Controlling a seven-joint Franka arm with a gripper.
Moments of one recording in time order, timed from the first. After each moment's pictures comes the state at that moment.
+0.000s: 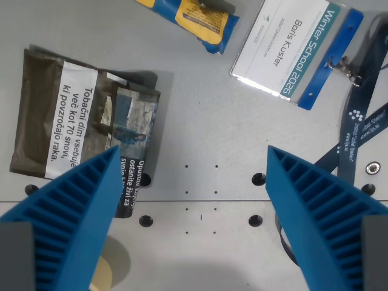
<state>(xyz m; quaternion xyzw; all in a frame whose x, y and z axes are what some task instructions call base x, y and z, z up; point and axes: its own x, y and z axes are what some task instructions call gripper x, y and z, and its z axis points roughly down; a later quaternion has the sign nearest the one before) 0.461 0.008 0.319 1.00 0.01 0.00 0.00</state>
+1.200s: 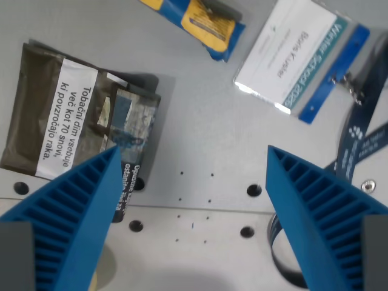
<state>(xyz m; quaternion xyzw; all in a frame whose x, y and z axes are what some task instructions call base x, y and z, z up) 0.468 0.011 0.305 1.00 0.06 0.00 0.00</state>
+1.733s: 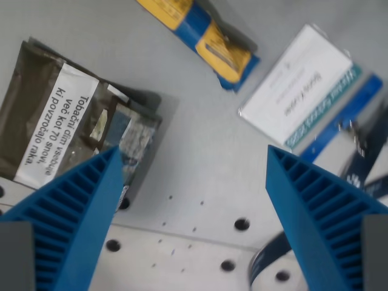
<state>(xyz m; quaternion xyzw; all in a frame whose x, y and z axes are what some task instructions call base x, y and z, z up) 0.483 0.021 0.277 0.99 0.14 0.00 0.00</state>
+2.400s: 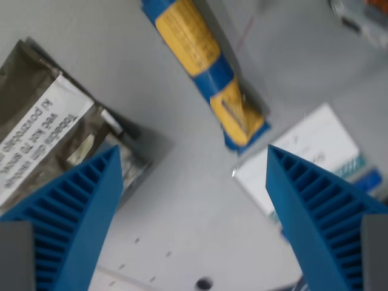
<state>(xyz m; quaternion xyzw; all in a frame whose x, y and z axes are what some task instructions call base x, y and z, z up) 0.508 0.035 0.231 0.96 0.27 0.01 0.01</state>
